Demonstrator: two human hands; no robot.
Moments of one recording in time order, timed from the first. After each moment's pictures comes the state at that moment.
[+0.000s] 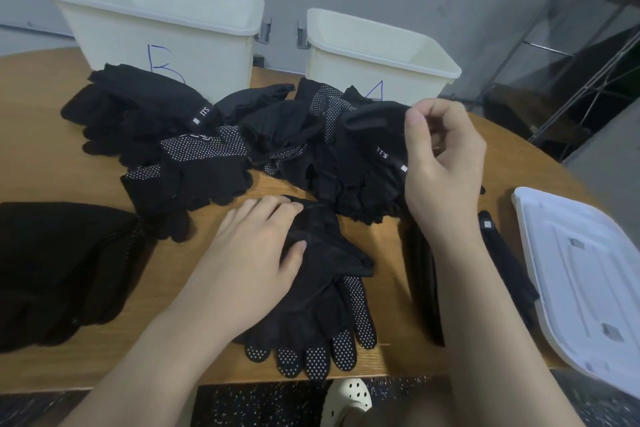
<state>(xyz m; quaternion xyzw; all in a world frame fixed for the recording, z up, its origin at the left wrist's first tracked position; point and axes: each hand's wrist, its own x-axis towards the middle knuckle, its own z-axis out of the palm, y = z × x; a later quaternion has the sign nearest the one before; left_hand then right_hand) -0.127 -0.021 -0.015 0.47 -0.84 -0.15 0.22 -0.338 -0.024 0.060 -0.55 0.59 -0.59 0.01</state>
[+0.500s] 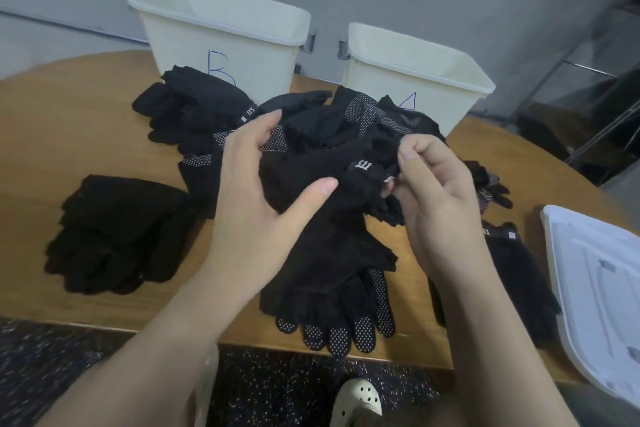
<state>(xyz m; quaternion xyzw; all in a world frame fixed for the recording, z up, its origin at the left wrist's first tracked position) -0.112 -0.006 0.021 0.43 -0.64 -0.28 0.57 -0.298 0.008 0.059 -0.52 0.46 -0.62 0.37</state>
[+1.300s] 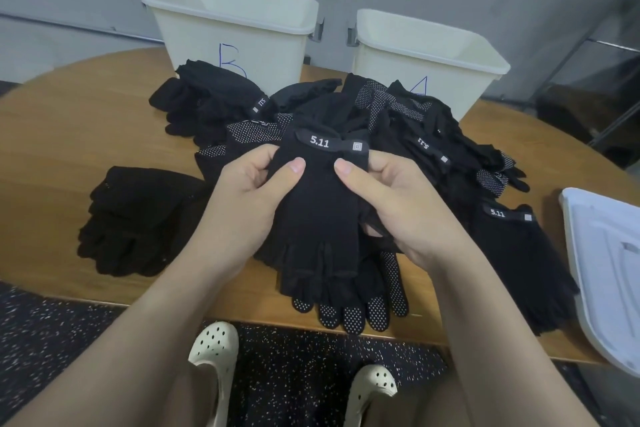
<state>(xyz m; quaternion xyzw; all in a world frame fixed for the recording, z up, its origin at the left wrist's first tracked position) -0.089 -0.009 0.023 0.40 -0.52 -0.56 0.50 -0.280 0.010 0.048 -0.57 0.49 -0.44 0.49</state>
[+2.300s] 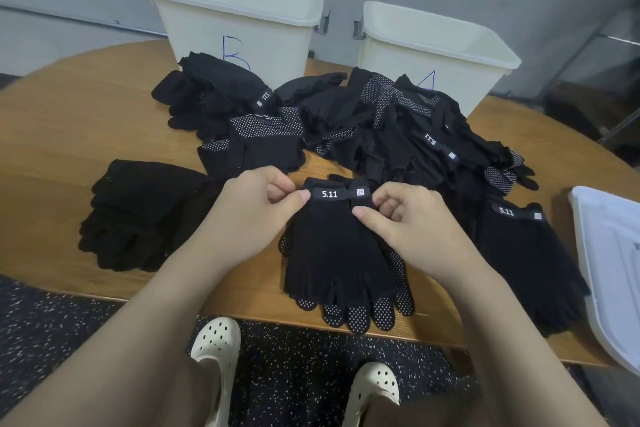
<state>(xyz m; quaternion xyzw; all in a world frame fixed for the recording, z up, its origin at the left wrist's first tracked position) -0.078 -0.029 -0.005 0.58 -0.67 -0.35 0.30 -0.315 0.010 0.005 -0.66 0.67 -0.26 0.19</state>
